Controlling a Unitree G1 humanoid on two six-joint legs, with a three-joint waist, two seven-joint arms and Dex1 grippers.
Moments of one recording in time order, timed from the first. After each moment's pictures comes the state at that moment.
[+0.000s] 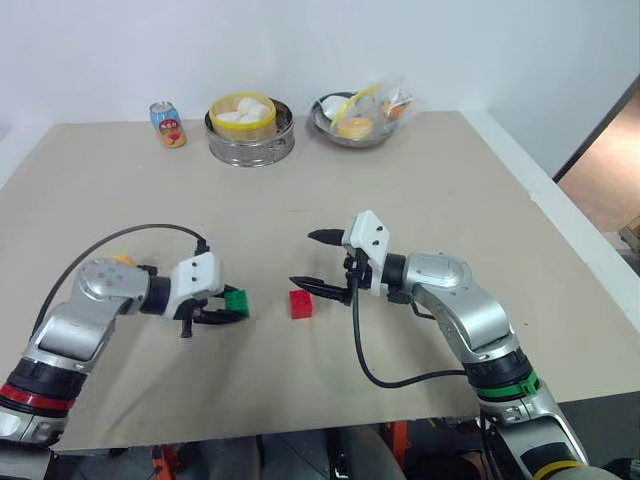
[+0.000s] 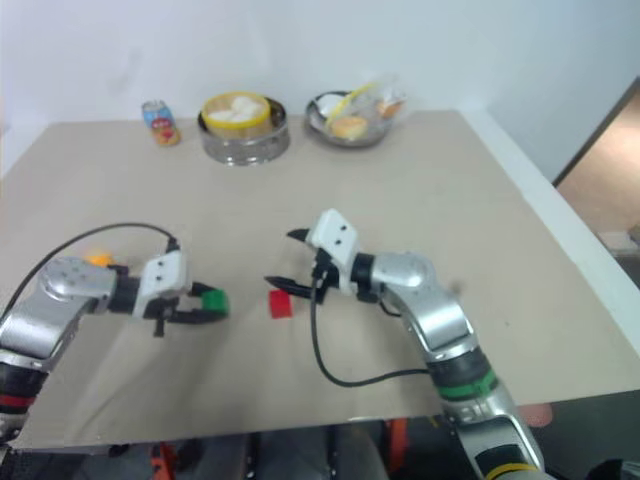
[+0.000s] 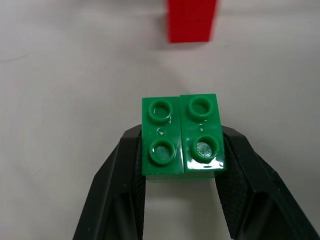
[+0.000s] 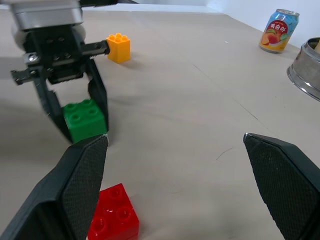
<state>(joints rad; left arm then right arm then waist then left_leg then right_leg) -0.37 0.81 -0.12 -0.11 -0.19 0.33 -1.25 -0.56 -0.41 0.24 -0.17 0.26 0.43 0.85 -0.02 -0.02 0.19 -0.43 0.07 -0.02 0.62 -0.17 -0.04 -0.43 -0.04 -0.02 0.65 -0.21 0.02</state>
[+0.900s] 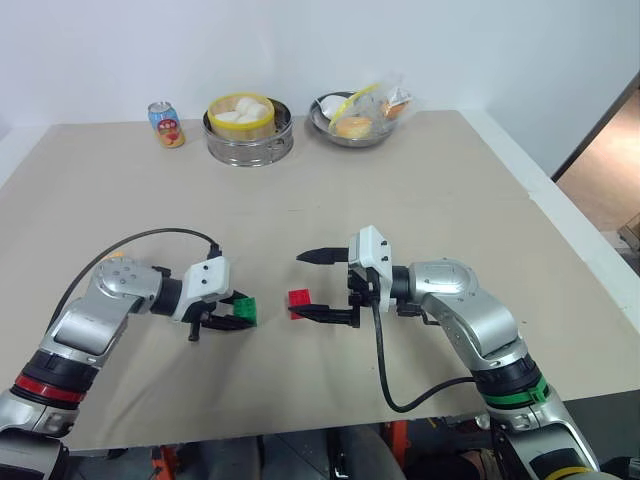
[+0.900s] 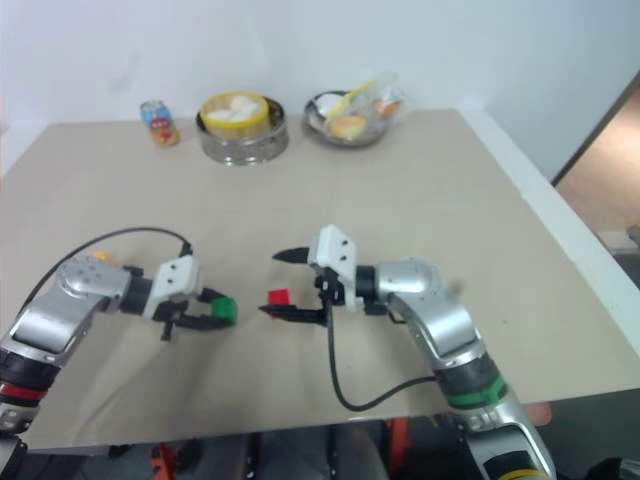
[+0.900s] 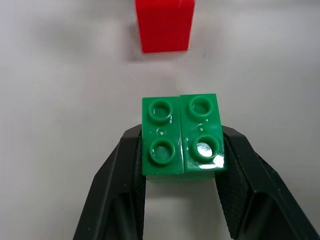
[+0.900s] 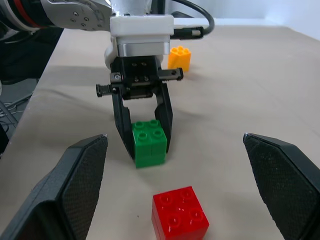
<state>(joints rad) -0.43 0.80 -0.19 -0.02 -0.20 0.29 -1.32 -0.52 -0.45 0.25 -0.21 0.35 0.41 1.03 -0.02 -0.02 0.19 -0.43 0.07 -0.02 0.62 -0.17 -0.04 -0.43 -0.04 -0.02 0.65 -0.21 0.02</state>
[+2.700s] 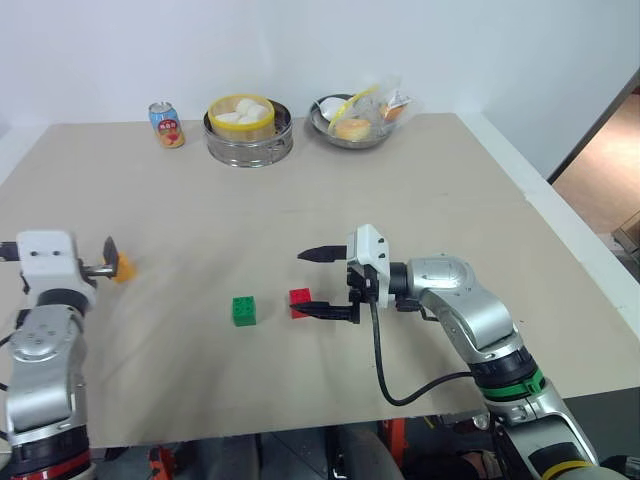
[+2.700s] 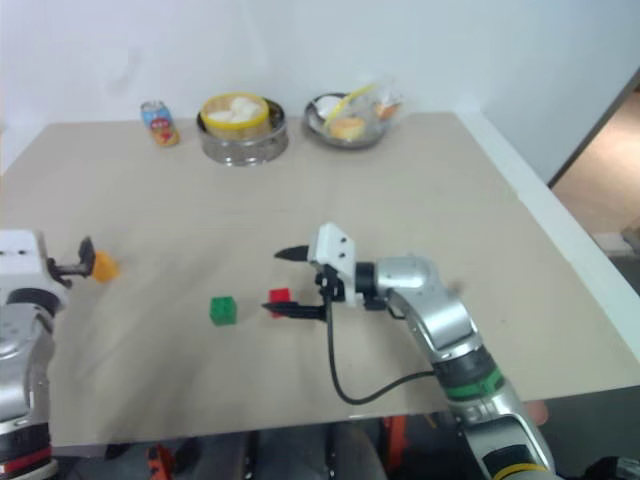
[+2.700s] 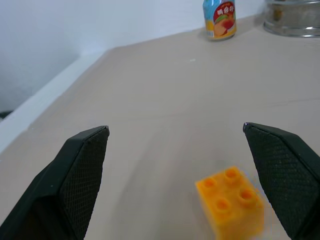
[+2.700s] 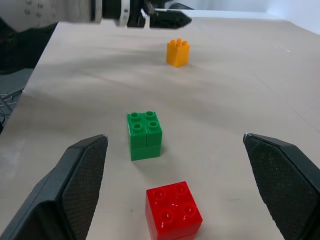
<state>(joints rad) -0.13 0.33 0.46 -0.29 -0.09 0.46 -0.04 -0.56 -0.45 0.27 -0.14 0.33 0.37 1.05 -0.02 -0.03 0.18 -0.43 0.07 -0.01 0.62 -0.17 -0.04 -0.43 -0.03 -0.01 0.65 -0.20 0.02</state>
